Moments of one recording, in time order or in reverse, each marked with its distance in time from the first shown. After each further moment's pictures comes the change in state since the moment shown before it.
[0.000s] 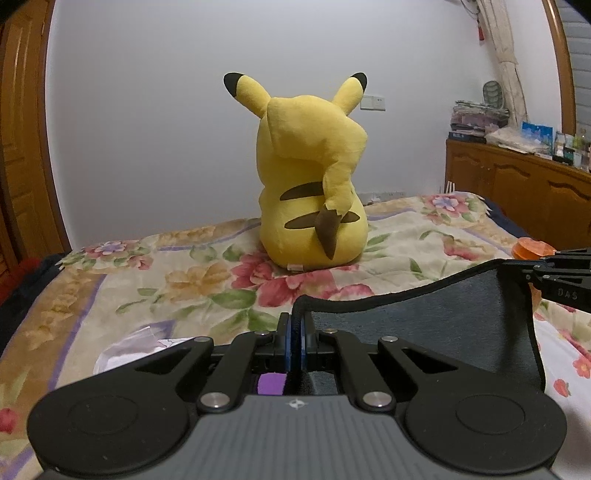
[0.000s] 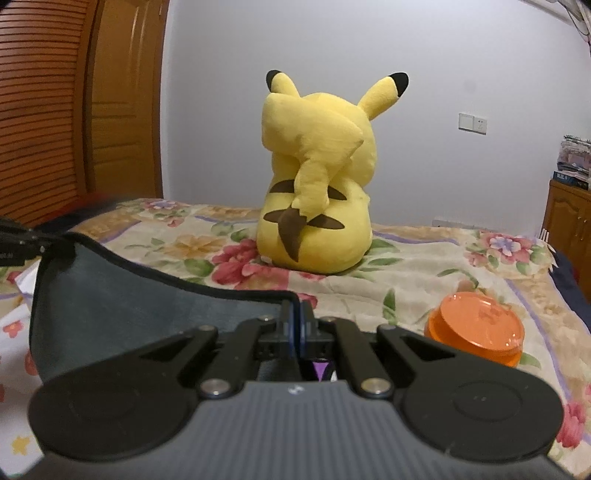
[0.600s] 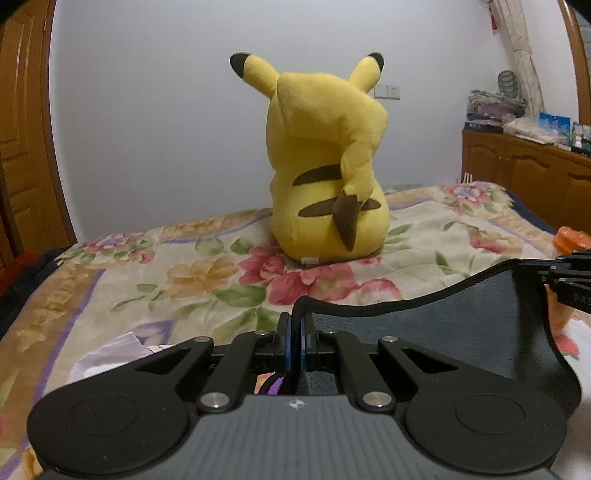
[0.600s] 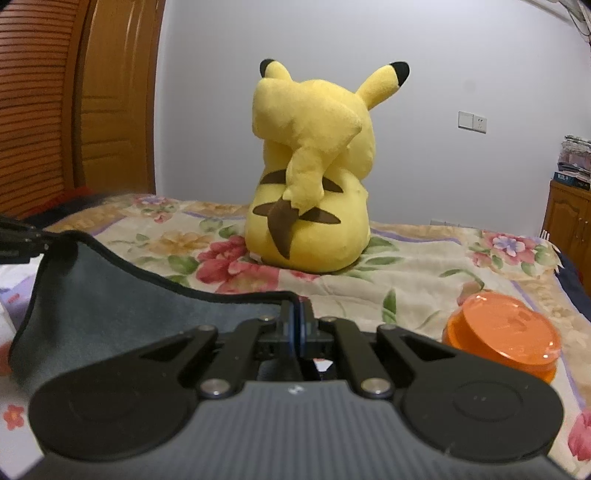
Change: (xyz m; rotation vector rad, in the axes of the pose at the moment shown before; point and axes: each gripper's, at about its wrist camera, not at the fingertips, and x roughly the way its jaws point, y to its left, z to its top) left arm 0.058 0.002 -0.005 0.002 0.027 0.047; right arm 0.040 -0.007 -0.009 -0.016 0.006 -0.014
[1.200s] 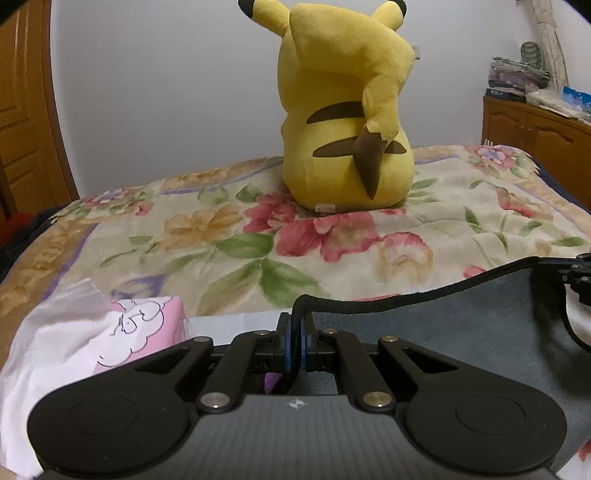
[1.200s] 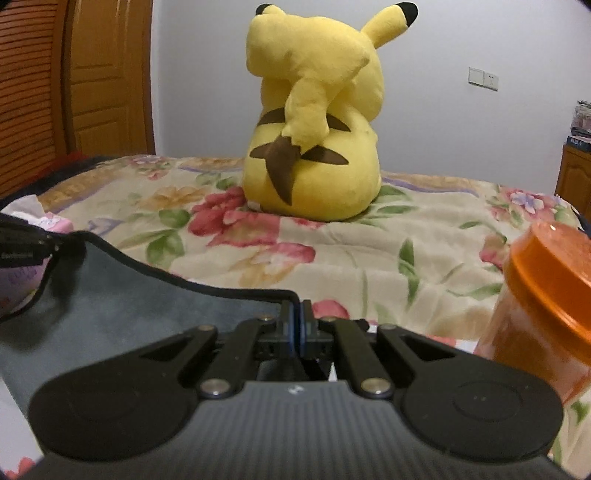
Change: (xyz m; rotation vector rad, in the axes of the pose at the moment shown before) left arm 0.059 0.002 -0.027 -0.022 0.133 0.037; right arm 0.041 -0.004 -0.026 0.025 0.130 0.024
